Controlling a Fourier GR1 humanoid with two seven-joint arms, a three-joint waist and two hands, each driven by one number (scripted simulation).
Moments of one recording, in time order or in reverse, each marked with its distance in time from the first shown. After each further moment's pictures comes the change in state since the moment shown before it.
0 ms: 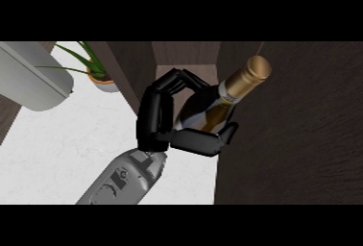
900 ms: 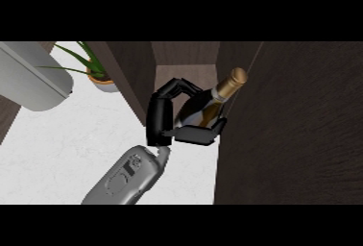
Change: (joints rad) left arm 0.006 0.004 -0.025 0.257 0.116 0.044 -0.263; right arm -0.004 0.001 -0.006 0.002 -0.007 0.005 0.001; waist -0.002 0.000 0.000
